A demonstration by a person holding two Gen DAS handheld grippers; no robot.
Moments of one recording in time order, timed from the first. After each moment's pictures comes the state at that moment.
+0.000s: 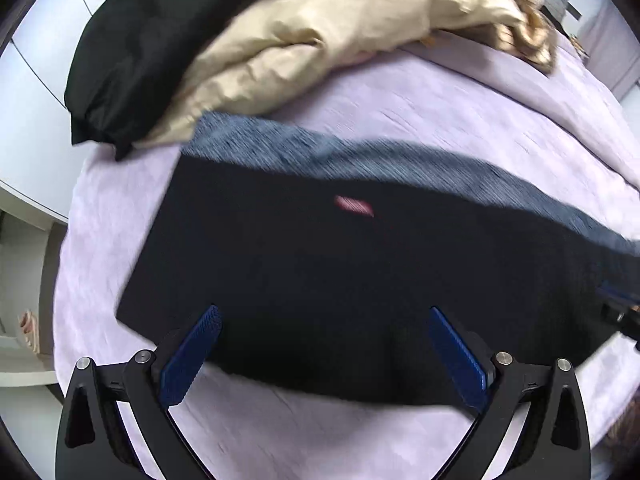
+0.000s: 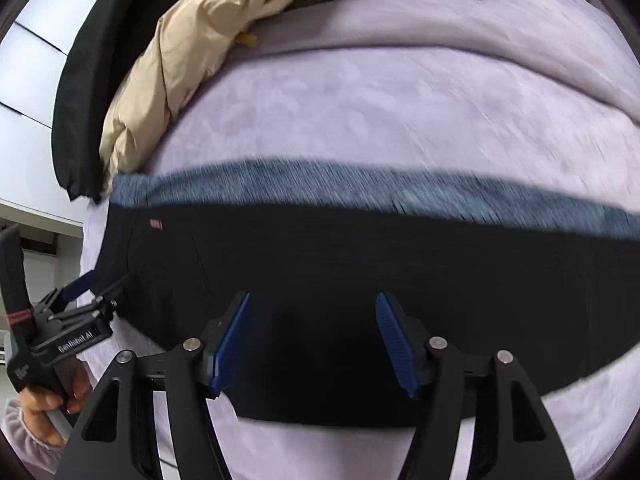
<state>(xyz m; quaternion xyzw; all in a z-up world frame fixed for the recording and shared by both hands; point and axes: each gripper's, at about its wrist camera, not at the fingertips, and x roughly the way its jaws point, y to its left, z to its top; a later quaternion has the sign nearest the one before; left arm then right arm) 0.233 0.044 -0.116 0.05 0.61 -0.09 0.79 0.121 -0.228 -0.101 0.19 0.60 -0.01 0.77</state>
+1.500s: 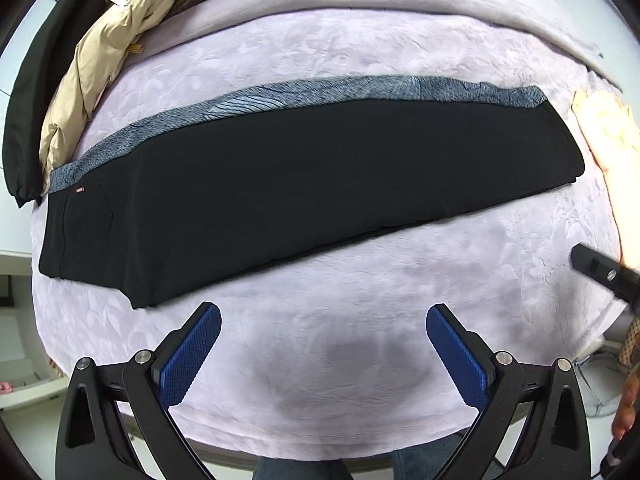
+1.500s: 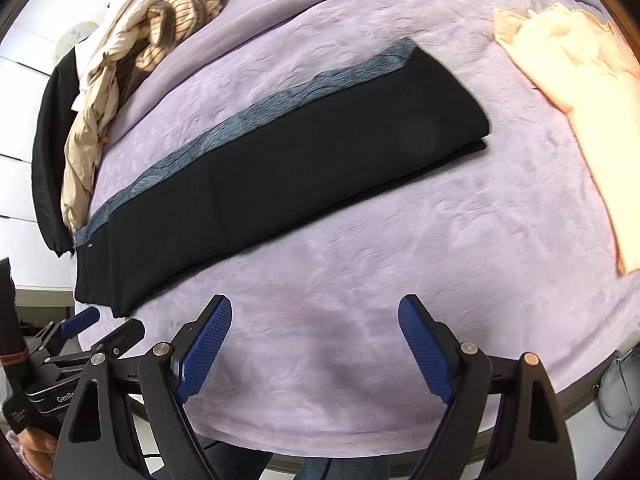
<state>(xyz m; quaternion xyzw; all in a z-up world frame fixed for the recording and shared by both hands) 0.065 -0.278 -0.068 0.17 0.65 -0.15 0.72 -0.093 -0.501 -0.097 0.32 0.57 -0.10 0.75</state>
